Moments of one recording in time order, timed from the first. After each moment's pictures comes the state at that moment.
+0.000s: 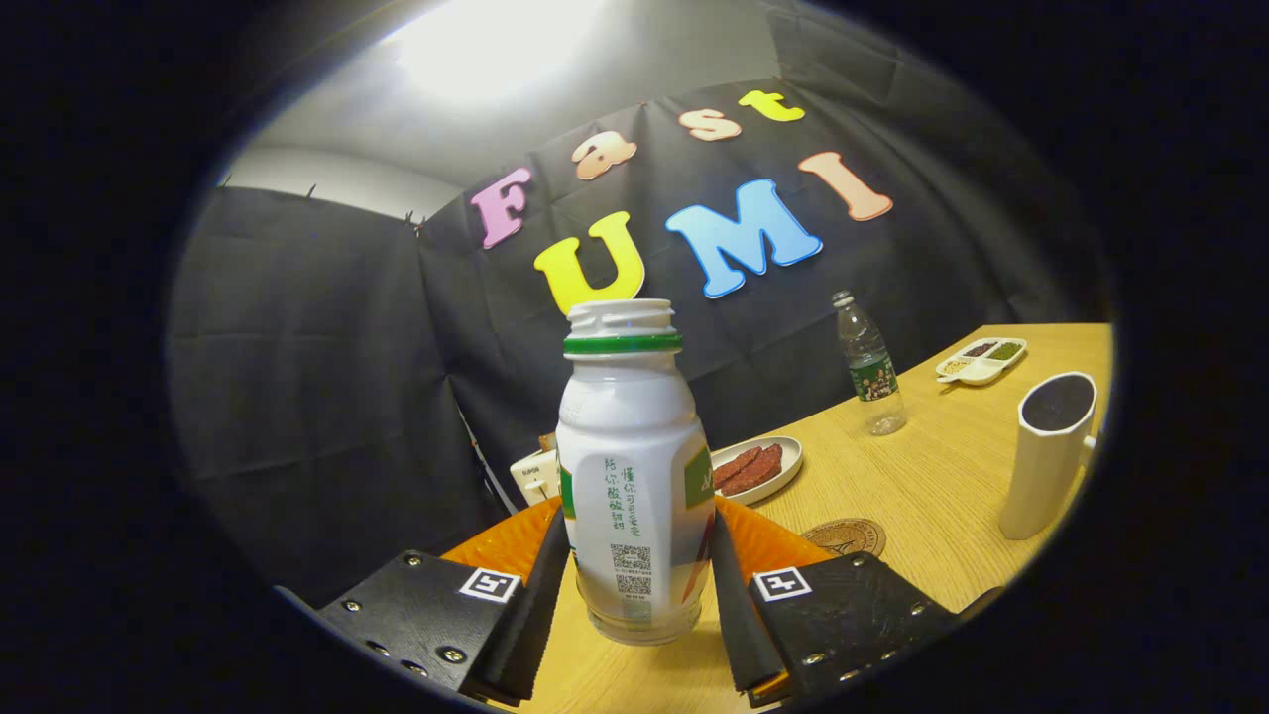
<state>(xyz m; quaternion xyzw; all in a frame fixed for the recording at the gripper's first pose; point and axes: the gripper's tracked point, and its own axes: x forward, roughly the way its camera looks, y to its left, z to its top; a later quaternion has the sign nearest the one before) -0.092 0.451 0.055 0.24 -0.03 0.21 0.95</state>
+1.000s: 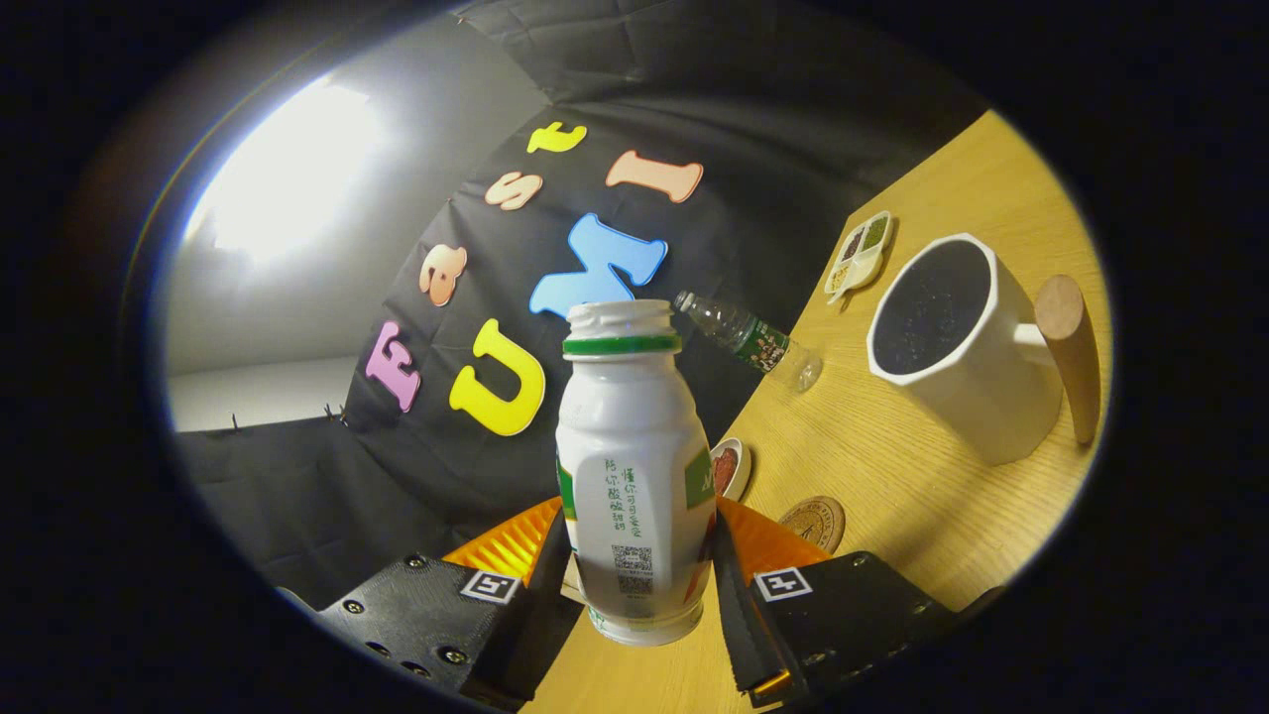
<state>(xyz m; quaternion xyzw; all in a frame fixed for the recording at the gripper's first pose) -0.067 0.361 0.044 0.51 -0.02 0.13 0.85</state>
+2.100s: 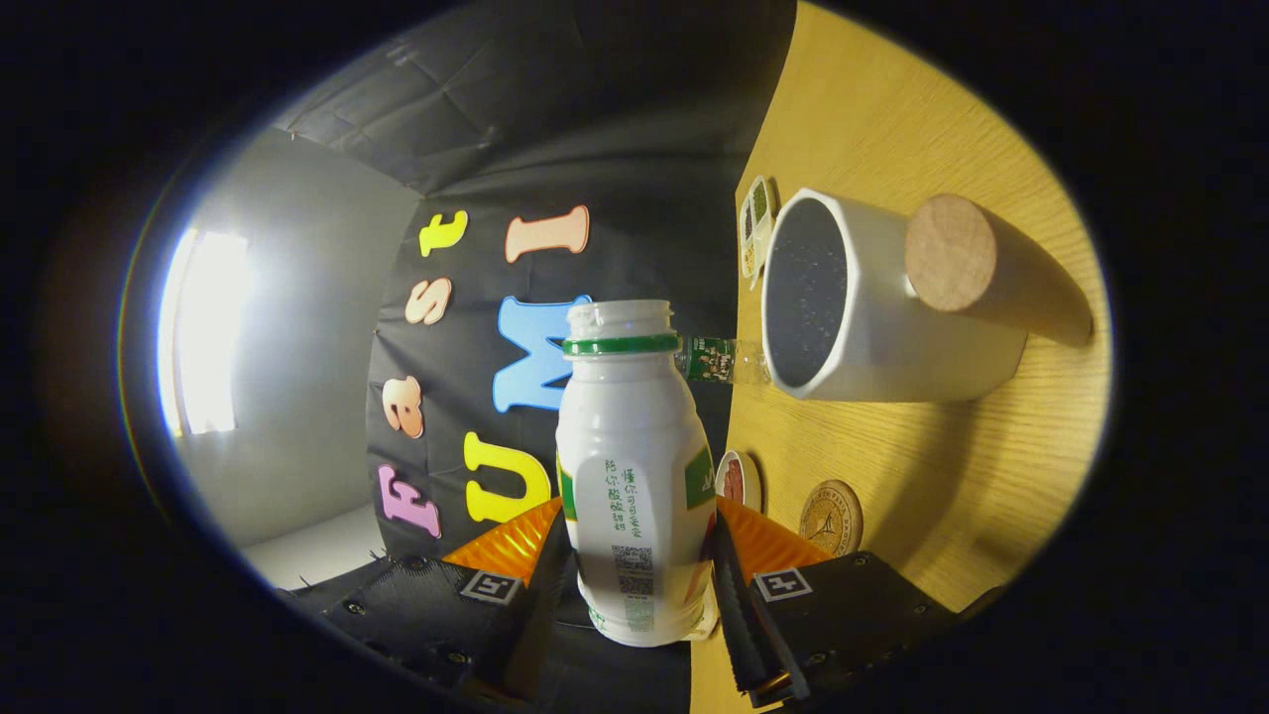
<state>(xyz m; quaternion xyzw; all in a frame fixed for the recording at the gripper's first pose) -0.054 0.328 0.042 0.69 -0.03 0.08 0.72</state>
